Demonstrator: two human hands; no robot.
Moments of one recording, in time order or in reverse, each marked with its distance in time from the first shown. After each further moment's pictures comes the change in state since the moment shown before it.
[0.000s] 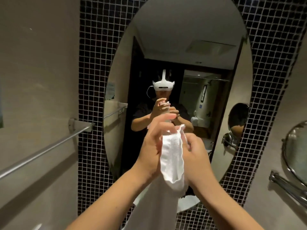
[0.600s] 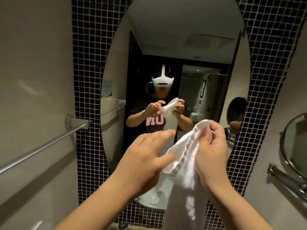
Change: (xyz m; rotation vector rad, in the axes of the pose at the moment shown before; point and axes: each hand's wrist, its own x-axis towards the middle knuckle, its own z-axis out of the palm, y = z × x) left_hand -0.026 0.012 -0.032 0.677 -0.529 0.230; right_hand 0.001 0.010 -0.026 0.259 0.278 -0.140
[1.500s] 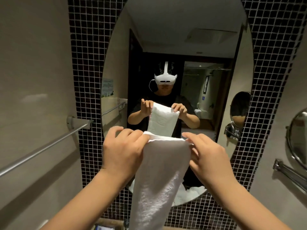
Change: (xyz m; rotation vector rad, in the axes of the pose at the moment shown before) left_hand -0.008 -0.037 0.005 0.470 0.182 -0.227; right_hand 0.000 0.017 -0.025 -0.897 -0.405 -0.425
